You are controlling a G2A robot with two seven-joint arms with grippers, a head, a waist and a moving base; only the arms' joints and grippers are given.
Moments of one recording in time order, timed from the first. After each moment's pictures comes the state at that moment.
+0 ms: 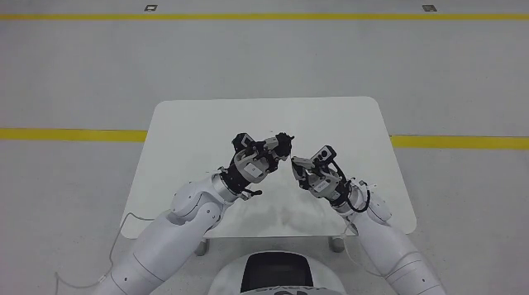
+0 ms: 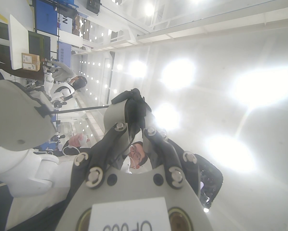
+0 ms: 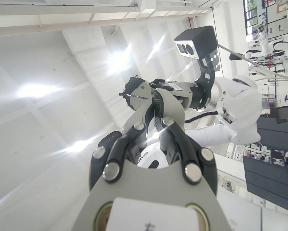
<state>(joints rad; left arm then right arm) 1.41 -1.12 -0.93 -1.74 -1.11 -0.18 -0.60 -1.53 -1.27 1.17 -1.40 1.08 -0.05 1.09</state>
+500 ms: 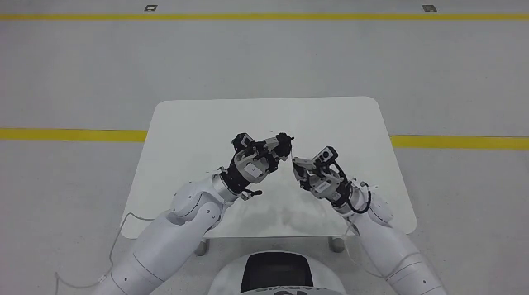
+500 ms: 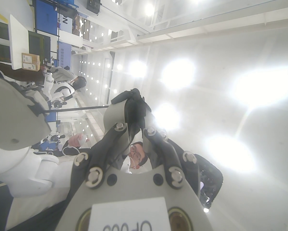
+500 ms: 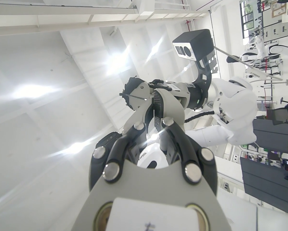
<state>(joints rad) 1.41 -1.12 -0.93 -1.74 -1.11 -0.18 -0.60 -1.54 -1.26 1.18 -1.40 1.06 -0.06 1.09</state>
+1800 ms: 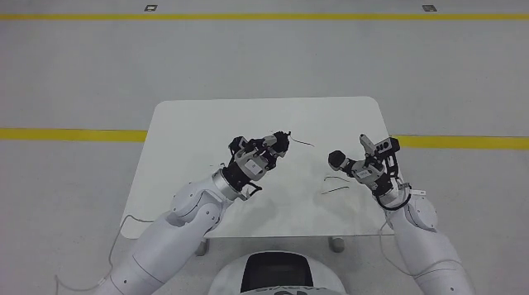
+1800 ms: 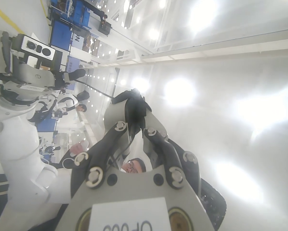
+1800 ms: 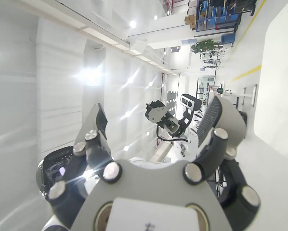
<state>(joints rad) 1.43 -1.12 -0.94 -1.75 -1.10 -0.10 -0.46 -1.60 -1.21 1.46 -1.39 0.83 -0.32 0.95</state>
